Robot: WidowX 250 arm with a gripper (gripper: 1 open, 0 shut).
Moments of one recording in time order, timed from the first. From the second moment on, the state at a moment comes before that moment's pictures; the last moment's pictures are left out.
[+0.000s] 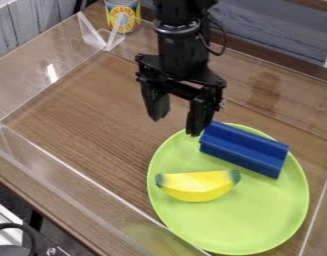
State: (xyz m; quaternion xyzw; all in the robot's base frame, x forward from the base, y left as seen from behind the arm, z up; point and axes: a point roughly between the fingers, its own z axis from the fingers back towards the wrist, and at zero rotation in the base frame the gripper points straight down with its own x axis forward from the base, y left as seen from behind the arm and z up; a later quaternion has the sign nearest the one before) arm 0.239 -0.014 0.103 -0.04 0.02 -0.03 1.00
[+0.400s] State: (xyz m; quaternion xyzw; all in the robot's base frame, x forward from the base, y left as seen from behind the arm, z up) arm 0.240 -0.014 0.105 -0.04 0.01 -0.03 1.00
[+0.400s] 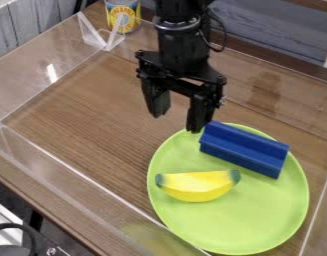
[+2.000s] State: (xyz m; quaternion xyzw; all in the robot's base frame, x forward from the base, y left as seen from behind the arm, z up) arm 0.242 -0.021 0.105 -0.04 -0.01 -0.05 1.00
